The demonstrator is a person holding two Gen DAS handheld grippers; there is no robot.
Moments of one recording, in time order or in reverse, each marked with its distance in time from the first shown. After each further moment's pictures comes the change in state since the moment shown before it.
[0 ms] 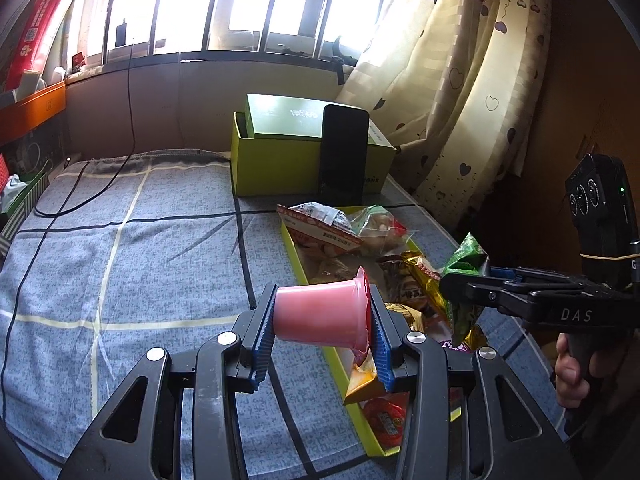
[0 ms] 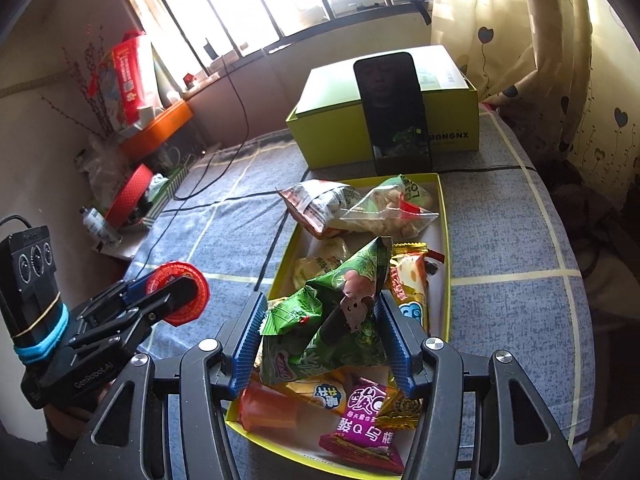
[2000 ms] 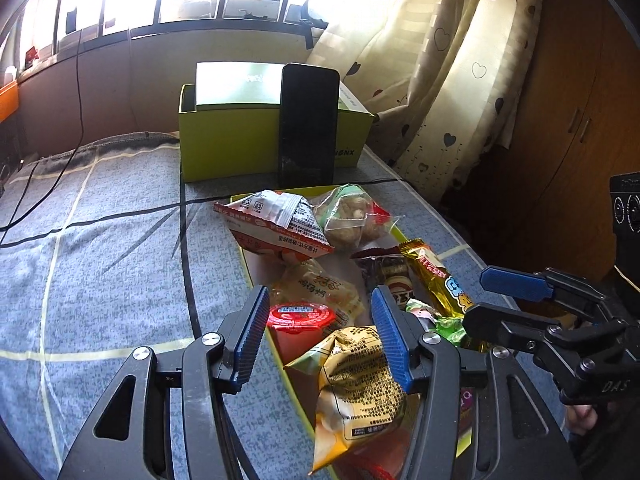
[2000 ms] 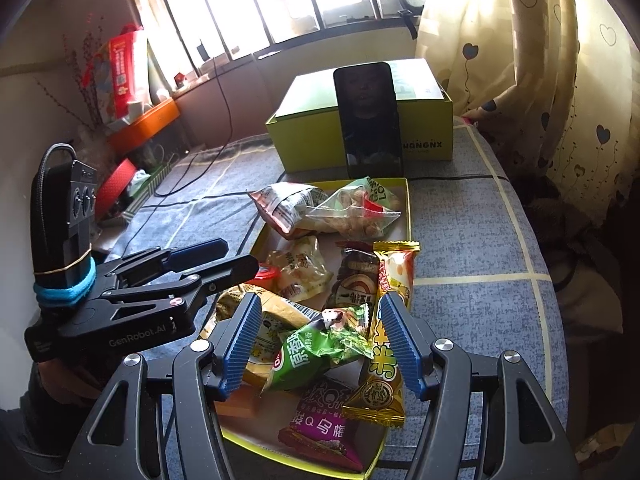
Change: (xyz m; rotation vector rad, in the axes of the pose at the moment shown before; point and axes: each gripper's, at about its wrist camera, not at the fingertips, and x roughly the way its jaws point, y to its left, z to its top) left arm 0.063 -0.021 0.013 0.045 0.105 -0.072; right arm -0.010 -0.010 -0.014 -0.050 -0.055 -0.077
